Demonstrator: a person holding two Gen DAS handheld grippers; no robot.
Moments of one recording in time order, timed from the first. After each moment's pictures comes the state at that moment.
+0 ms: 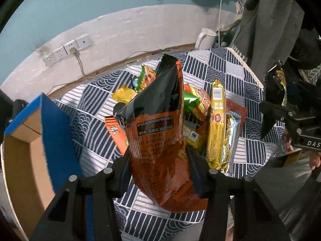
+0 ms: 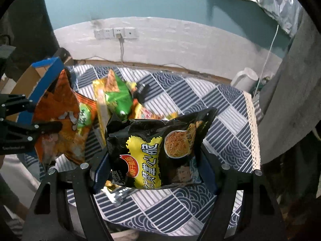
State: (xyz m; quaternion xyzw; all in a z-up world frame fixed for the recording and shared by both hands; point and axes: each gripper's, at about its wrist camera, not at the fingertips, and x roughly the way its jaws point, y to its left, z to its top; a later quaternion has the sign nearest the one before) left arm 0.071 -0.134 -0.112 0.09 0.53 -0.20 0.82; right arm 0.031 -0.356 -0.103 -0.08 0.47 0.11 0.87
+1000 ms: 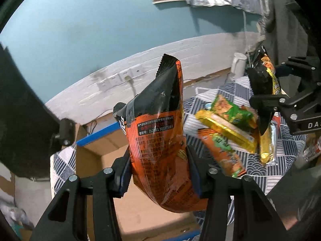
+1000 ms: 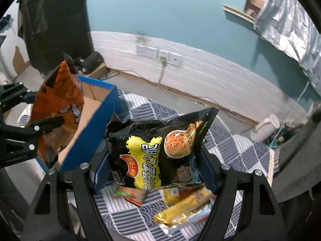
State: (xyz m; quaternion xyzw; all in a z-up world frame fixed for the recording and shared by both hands) left arm 0.052 0.000 -0.039 0.15 0.42 -0.10 0.89; right arm 0.052 -0.187 -0.039 -0.14 0.42 0.21 0.87
